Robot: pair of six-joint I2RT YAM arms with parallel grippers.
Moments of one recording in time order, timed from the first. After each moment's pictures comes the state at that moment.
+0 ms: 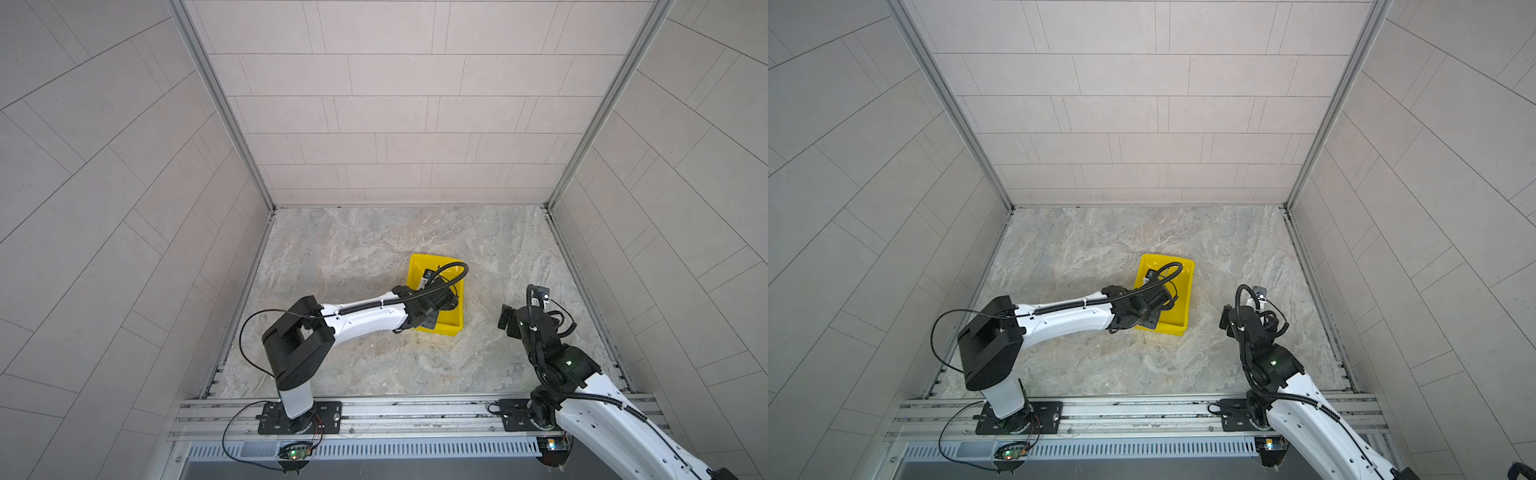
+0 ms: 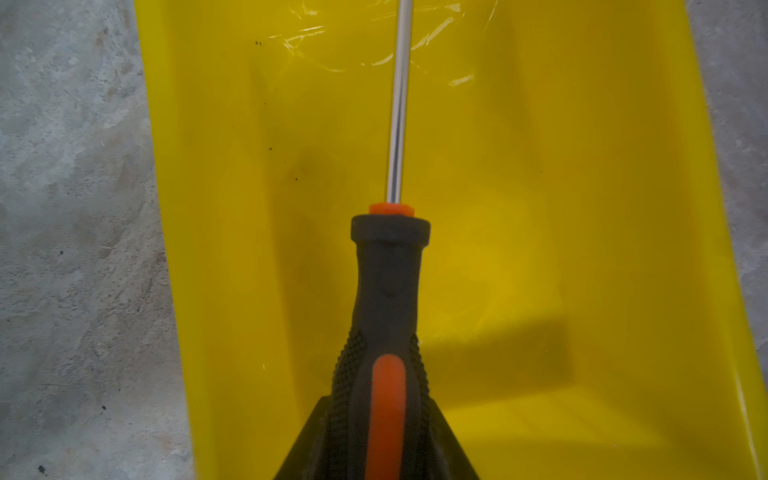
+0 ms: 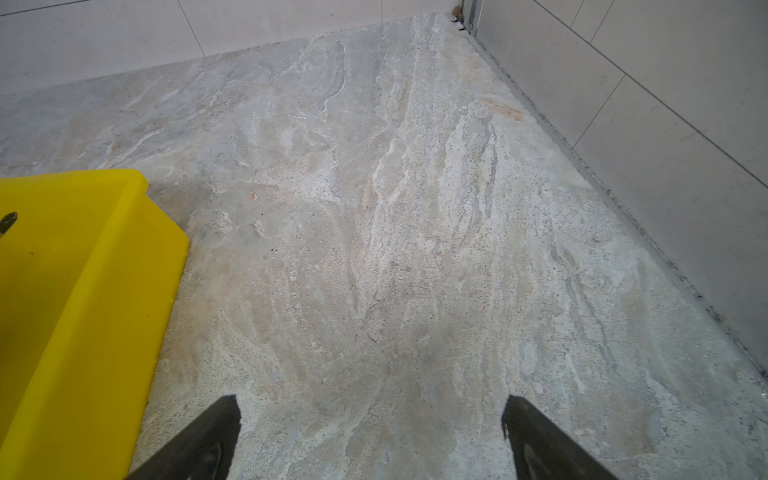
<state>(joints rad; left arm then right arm) -1.02 1.77 1.21 -0.60 -0.32 -0.61 0.44 0.55 0.34 -0.50 0.57 0.50</state>
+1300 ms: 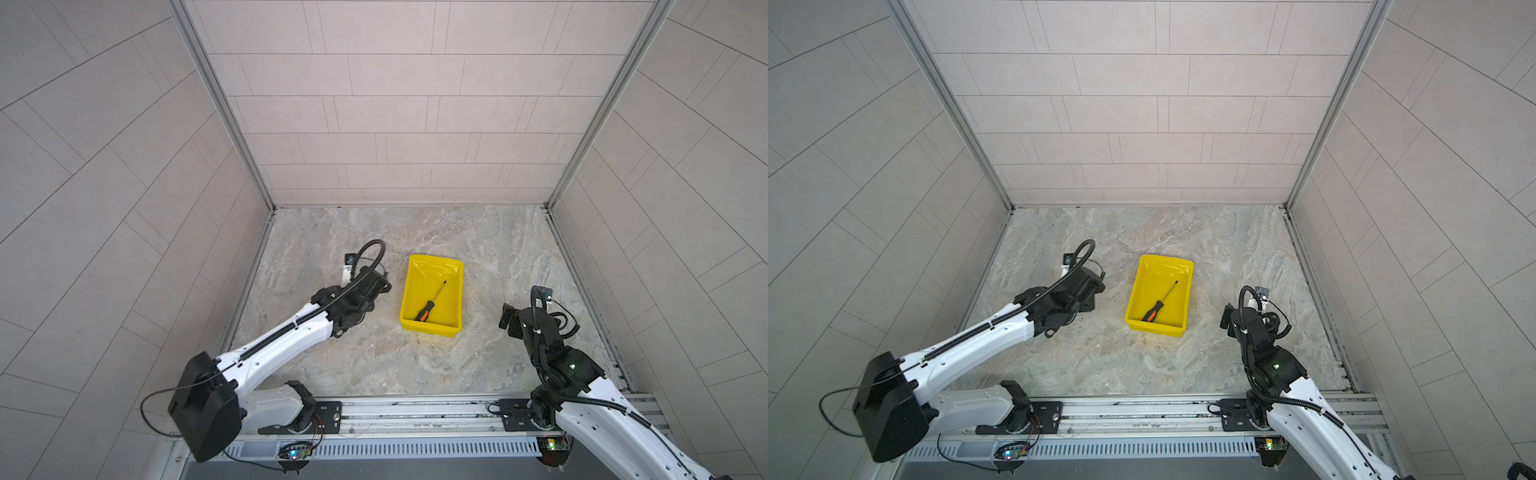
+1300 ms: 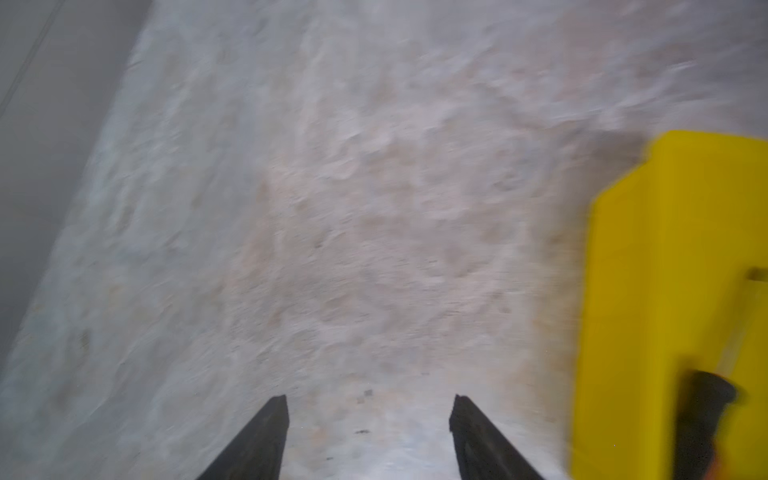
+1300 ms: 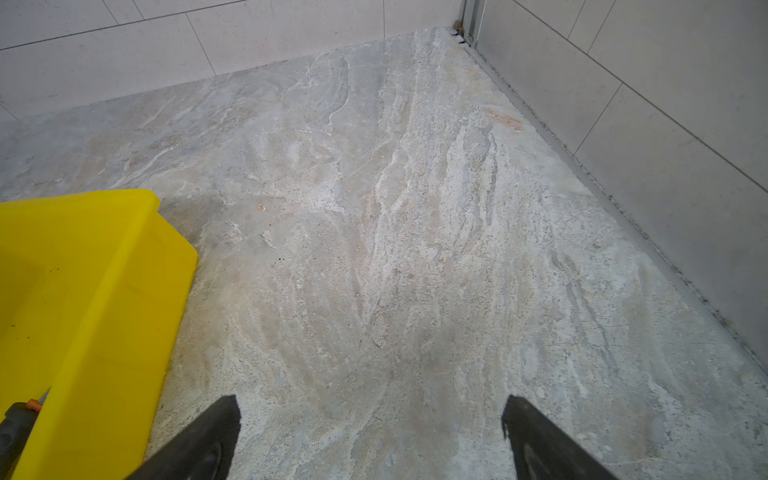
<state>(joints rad) -0.69 1.16 0.78 -0.72 -0.61 -0.69 0.44 0.51 0.34 -0.51 0.57 0.50</state>
